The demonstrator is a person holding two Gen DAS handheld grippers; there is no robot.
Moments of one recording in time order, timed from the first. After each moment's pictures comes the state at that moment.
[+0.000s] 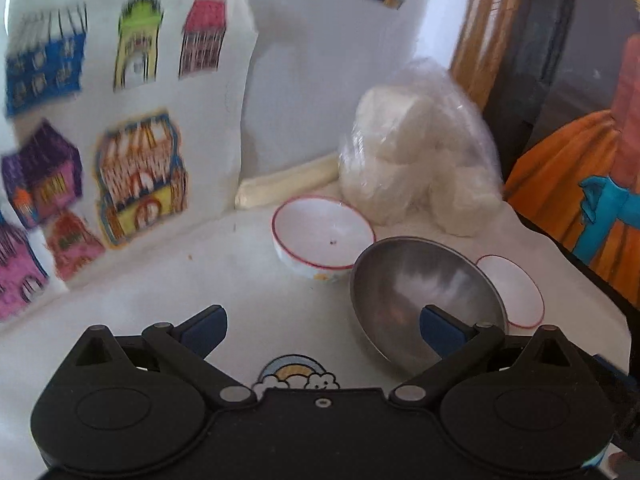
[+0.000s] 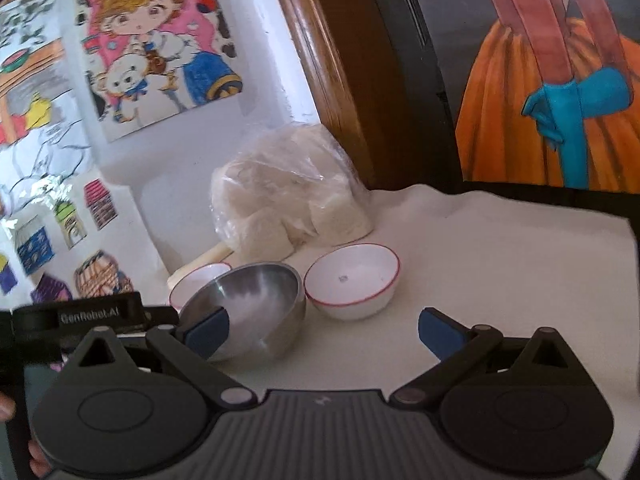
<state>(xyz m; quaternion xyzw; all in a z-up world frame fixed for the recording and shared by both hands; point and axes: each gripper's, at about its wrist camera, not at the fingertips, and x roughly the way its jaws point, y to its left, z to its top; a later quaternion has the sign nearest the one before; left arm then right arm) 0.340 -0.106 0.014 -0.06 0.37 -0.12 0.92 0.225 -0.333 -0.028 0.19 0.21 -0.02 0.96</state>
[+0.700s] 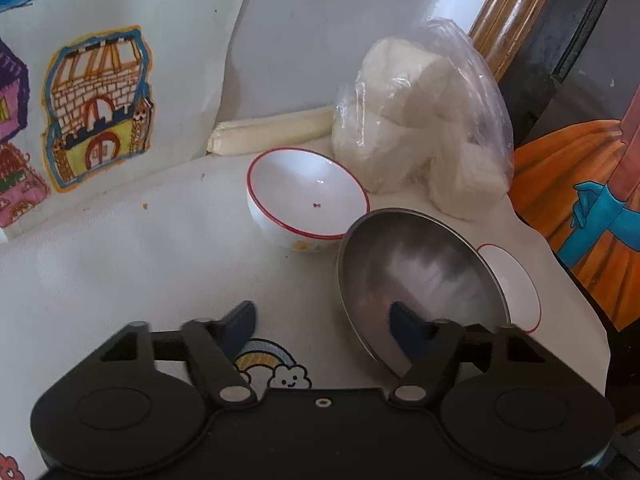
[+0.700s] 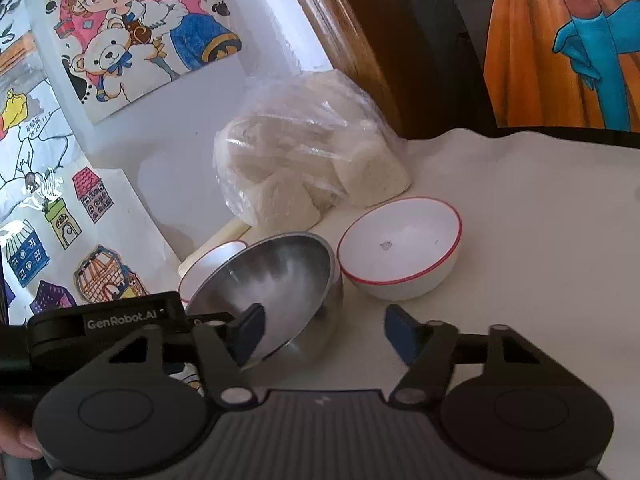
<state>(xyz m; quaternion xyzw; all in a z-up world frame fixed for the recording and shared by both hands) 0.367 -0.112 -0.012 -0.11 0.41 -0.15 0.89 0.271 -0.320 -0.059 0.24 0.25 0.02 0.94</state>
